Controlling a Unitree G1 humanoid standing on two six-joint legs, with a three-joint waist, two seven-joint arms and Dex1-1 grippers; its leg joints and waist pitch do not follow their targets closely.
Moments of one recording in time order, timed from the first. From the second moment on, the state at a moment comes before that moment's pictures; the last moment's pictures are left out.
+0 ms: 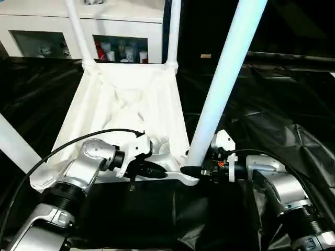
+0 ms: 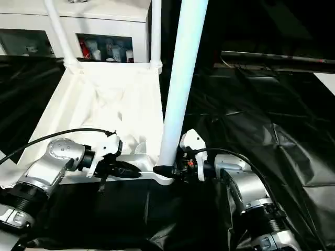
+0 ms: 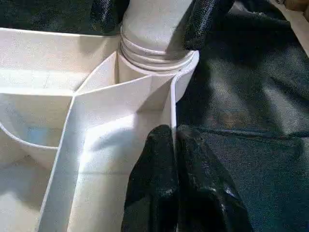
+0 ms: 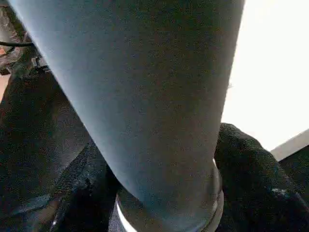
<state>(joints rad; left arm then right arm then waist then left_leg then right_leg) -0.52 0.41 -0.29 0.52 -0.05 0.10 -1.37 -0.35 -0.37 0.20 0.28 0.24 0.26 1.11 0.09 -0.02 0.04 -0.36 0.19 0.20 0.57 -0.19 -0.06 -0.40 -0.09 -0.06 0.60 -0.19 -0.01</state>
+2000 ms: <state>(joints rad) -0.50 0.38 -0.28 0.49 -0.05 0.13 -1.35 -0.34 -0.39 0.18 0.24 0.28 0.31 1.12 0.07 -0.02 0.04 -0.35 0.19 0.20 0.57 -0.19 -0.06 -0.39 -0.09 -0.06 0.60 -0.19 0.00</state>
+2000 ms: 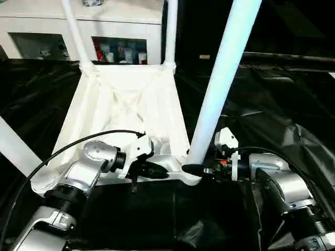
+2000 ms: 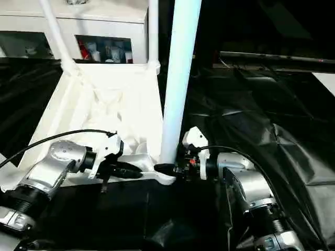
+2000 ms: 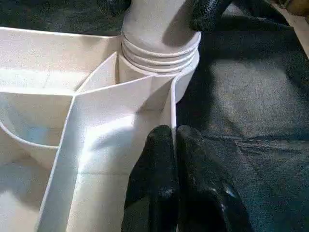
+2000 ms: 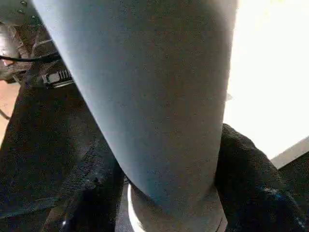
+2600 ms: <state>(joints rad) -0.62 0.14 -0.28 0.66 0.10 0.14 -0.87 -0.34 -0.10 0.02 0.31 0.12 0.24 0.40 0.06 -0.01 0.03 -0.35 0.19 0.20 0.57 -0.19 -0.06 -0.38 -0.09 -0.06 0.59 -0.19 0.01</state>
